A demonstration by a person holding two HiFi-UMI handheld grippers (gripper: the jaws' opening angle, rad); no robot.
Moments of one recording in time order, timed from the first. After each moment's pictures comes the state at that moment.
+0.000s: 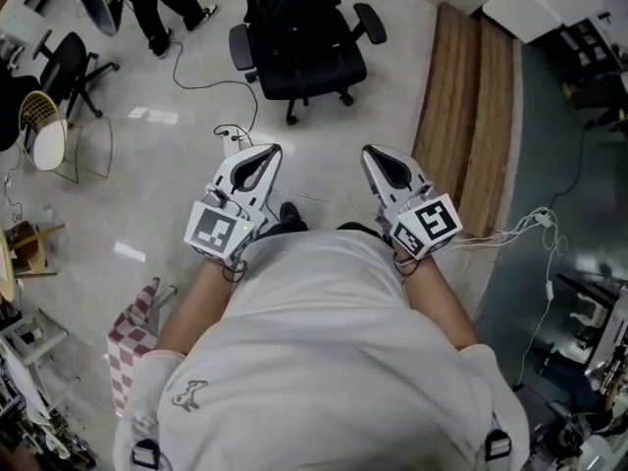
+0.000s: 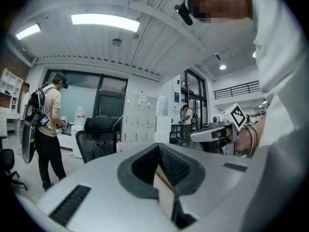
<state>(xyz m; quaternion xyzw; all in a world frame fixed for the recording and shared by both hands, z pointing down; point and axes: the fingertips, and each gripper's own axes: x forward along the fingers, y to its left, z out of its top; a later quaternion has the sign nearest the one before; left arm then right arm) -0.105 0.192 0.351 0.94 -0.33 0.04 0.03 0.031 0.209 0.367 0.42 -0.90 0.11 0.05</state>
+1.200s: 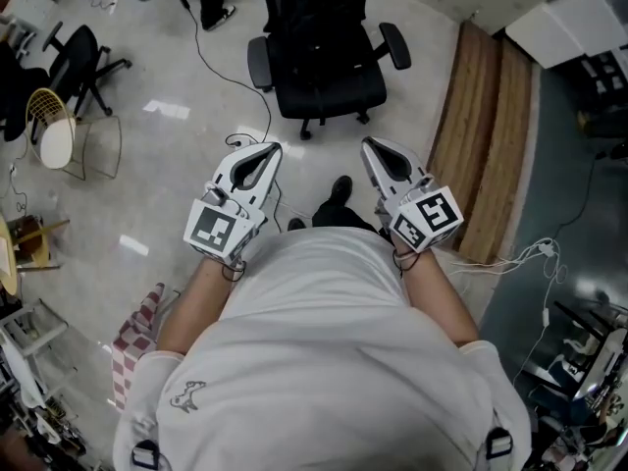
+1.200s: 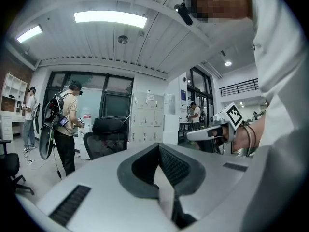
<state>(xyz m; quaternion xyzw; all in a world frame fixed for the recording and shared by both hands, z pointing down) -0.139 0.083 0.354 0.93 -0.36 0.05 0.04 -0.002 0.081 0.373 0.39 -0.91 0.12 0.03</state>
